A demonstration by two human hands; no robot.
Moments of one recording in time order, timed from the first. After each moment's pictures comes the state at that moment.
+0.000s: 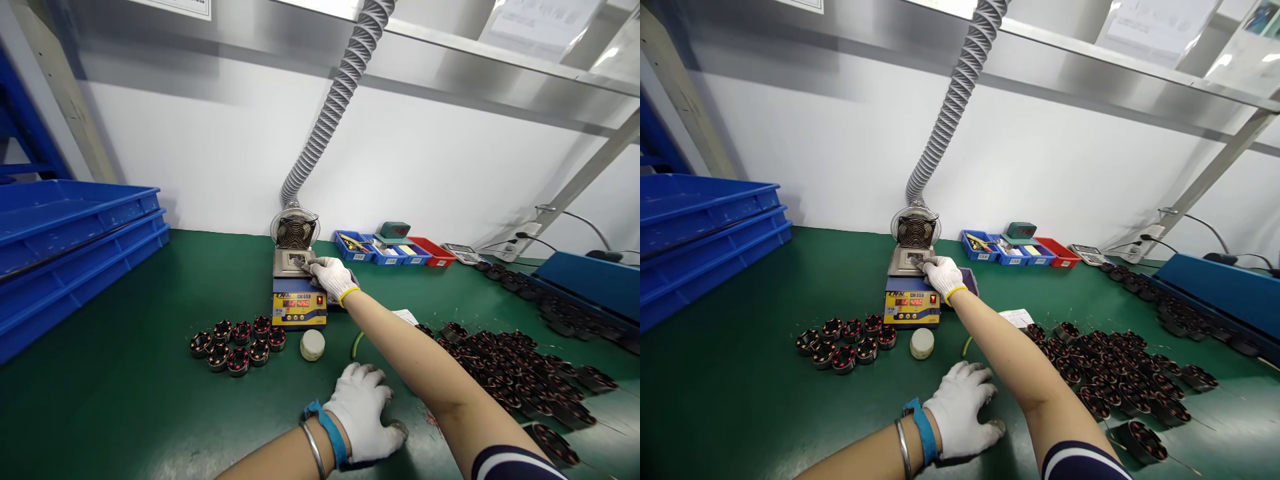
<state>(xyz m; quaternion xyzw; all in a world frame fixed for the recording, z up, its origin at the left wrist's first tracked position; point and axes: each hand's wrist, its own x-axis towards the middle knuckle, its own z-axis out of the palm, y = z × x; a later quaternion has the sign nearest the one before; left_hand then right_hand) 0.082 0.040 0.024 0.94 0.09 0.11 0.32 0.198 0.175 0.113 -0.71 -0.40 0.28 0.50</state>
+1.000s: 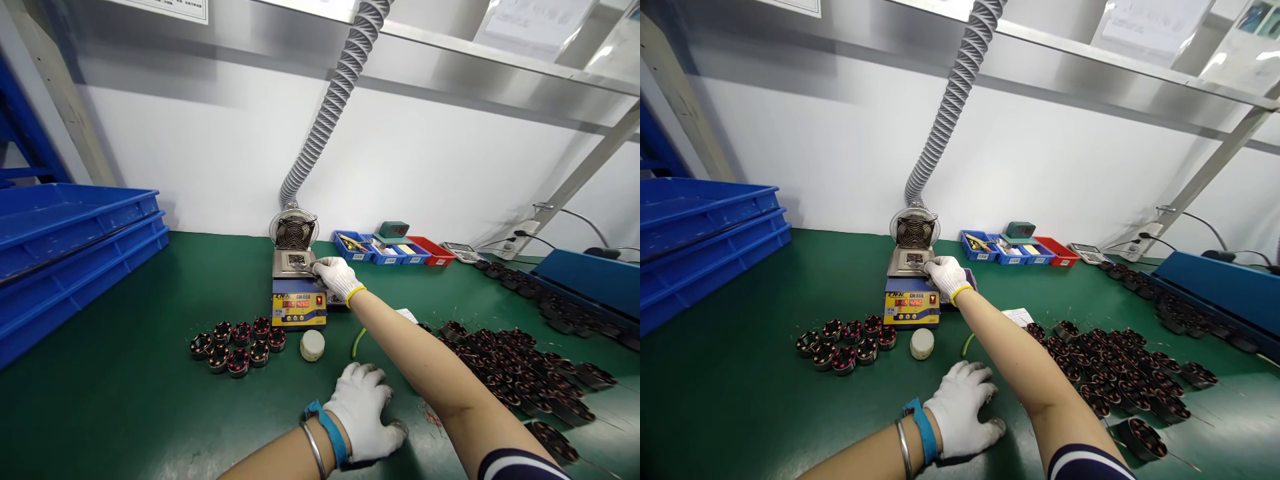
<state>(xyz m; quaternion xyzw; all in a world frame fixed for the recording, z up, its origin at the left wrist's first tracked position) 0.082 0.040 0.023 0.94 0.09 0.11 0.31 0.191 0.158 0.135 -0.77 -0.38 0.24 0.45</state>
